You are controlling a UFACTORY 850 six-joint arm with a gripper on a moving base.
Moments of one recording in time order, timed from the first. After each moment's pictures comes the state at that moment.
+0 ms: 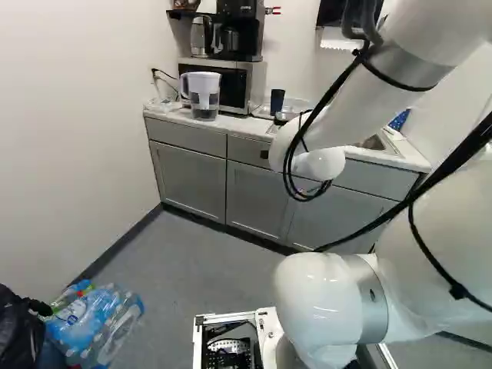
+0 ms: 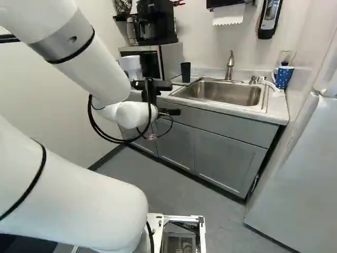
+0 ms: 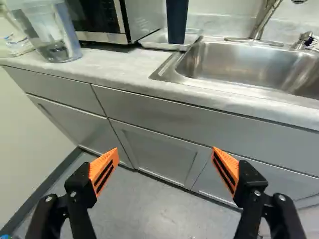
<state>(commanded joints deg) -6.1 15.8 -16.2 0.4 32.6 0.0</state>
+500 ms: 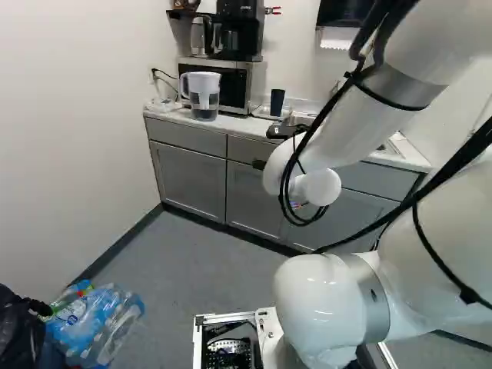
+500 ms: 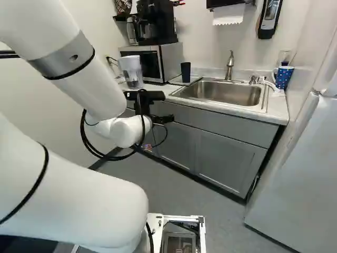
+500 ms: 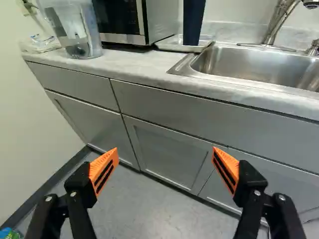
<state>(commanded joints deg) -2.6 15.9 -9.9 0.2 42.4 0.0</state>
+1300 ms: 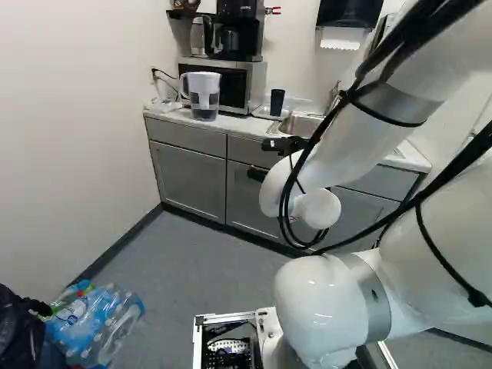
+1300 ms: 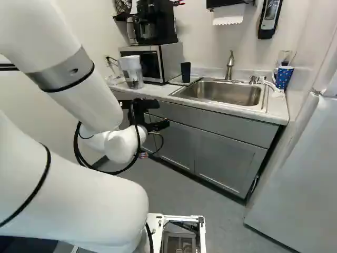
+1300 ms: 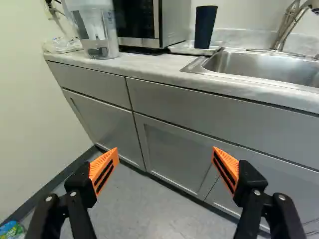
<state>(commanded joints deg) -0.1 16.0 -5.2 0.0 49.8 0.0</state>
